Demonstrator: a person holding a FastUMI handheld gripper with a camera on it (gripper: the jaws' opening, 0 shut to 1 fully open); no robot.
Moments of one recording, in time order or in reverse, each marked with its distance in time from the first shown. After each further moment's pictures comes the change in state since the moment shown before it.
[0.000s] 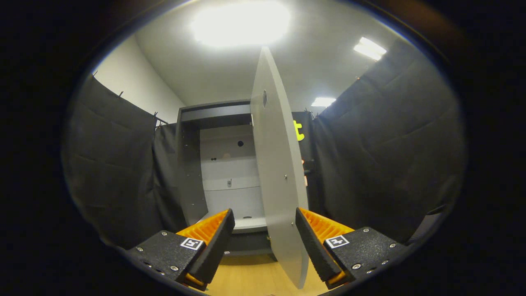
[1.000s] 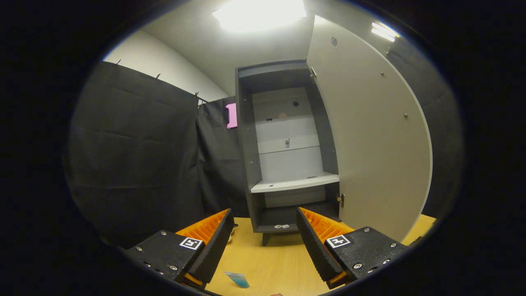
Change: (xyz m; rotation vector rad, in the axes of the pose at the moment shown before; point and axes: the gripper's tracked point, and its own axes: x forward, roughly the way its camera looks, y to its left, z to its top) arm -0.001 0.172 -0.197 0.023 0.151 0.283
